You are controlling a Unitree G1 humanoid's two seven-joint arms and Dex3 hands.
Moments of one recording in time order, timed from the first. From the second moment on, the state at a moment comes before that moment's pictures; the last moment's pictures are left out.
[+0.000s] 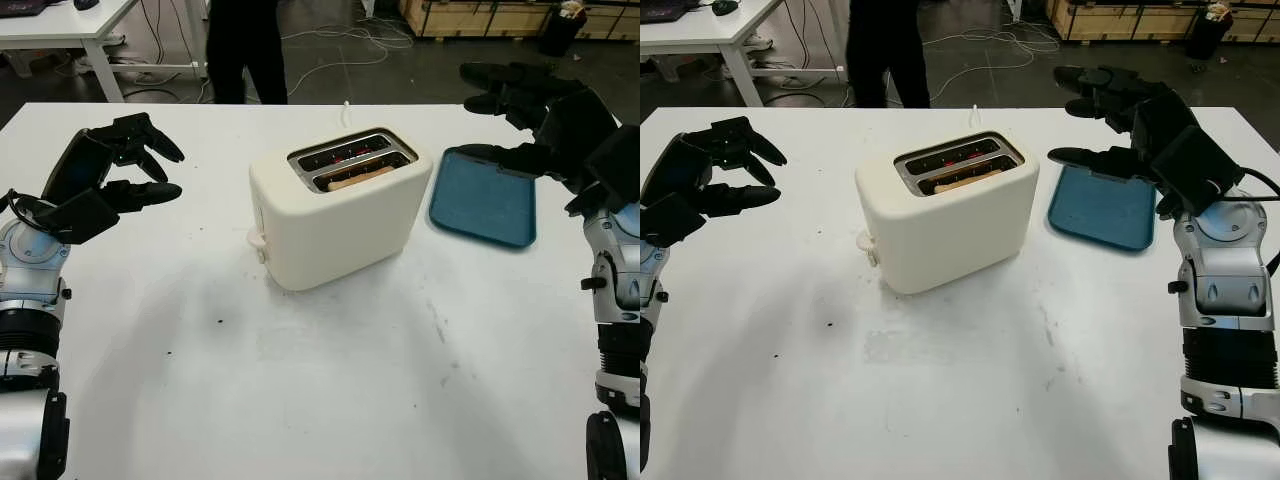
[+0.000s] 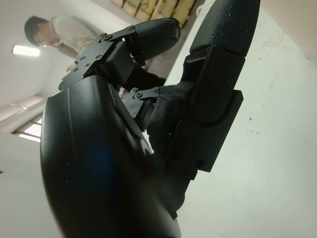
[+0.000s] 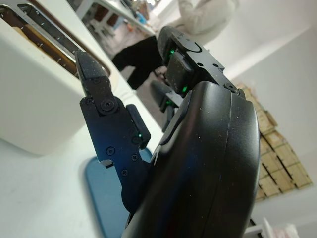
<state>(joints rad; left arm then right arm) -0.60 0.61 0.14 0.74 0.04 -0.67 -0.36 -0.53 -0.53 -0.16 0.09 0.11 0.08 0.43</state>
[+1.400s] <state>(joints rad) -0.60 0.61 0.14 0.74 0.04 -0.67 -0.36 -0.53 -0.53 -0.16 0.08 0.11 0.08 0.43</state>
